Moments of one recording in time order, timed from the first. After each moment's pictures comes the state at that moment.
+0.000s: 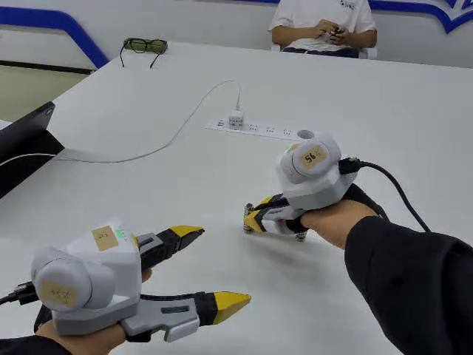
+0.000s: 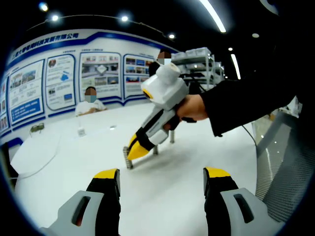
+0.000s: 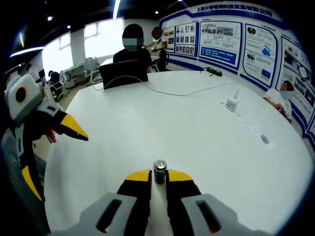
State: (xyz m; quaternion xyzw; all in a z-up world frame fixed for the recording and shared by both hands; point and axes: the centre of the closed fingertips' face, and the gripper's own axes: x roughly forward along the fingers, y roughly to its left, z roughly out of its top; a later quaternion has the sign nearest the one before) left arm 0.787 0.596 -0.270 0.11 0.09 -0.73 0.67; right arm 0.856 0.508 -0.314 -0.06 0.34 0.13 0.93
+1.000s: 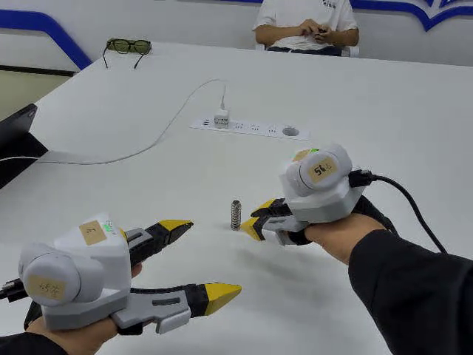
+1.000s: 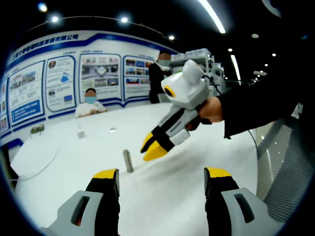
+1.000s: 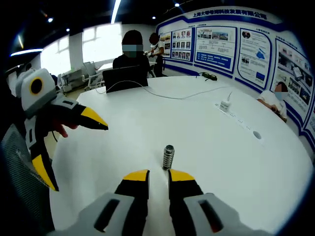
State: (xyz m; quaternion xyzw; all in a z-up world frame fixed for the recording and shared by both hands) left arm 0.786 0.592 -0.266 0.10 0.09 -0.73 0.67; right arm 0.821 0.514 -0.302 -0.05 0.31 0.11 0.94
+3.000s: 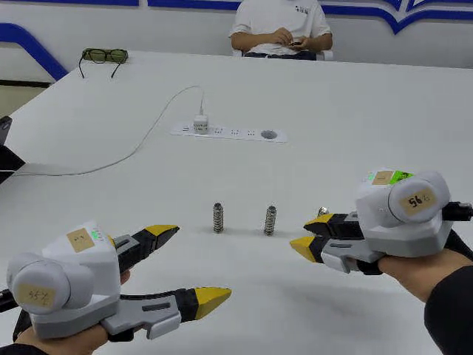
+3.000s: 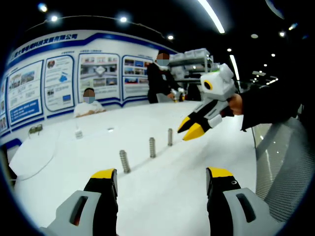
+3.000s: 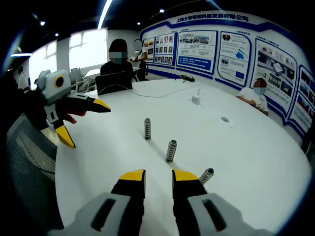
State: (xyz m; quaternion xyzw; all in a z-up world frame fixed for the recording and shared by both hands) left arm 0.781 0.588 -0.267 0.10 0.09 -0.74 0.66; right arm 0.722 0.466 -0.281 -0.05 0.29 0.04 0.96
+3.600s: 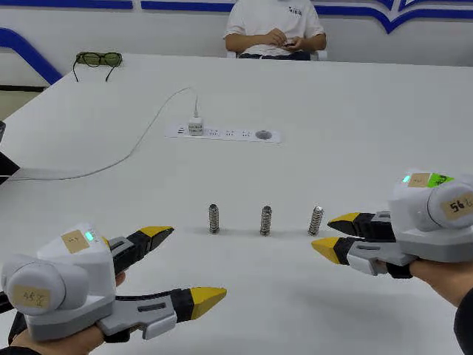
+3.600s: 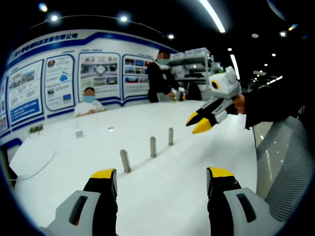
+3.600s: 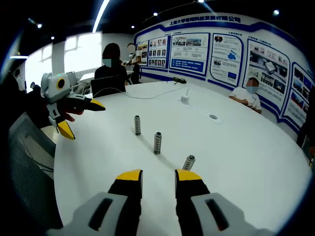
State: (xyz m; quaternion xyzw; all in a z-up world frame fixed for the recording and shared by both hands) left arm 0.782 0.588 -0.268 0.10 0.09 -0.74 0.66; right arm 0.691 0.443 -0.275 -0.04 0.28 0.01 0.96
